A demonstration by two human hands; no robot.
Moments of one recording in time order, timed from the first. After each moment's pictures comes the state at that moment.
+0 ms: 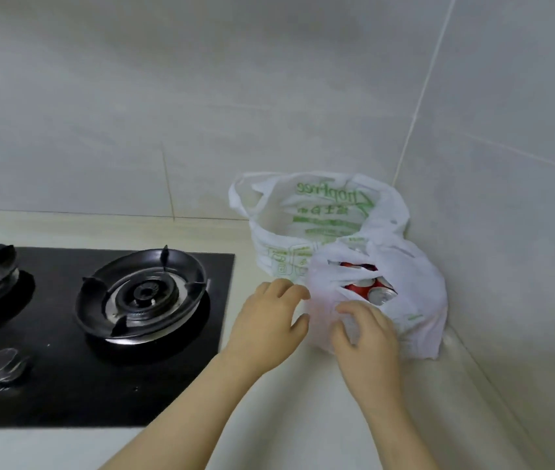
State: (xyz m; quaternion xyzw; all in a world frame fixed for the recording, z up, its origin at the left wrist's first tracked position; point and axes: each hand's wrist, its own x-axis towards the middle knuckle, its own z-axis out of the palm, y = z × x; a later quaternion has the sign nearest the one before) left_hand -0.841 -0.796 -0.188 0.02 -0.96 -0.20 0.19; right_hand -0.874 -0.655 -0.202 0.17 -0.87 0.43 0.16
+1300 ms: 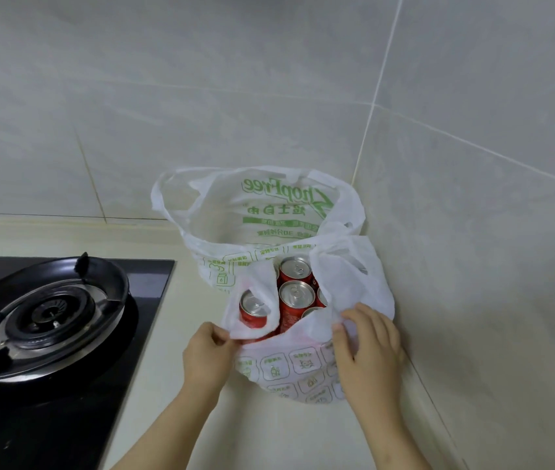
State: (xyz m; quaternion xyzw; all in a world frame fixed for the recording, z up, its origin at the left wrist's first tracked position) left_hand -0.927 -0.768 -0.271 0.39 -0.69 -0.58 0.18; right_hand -0.991 -0.582 -0.255 0.15 -0.88 0.35 0.28
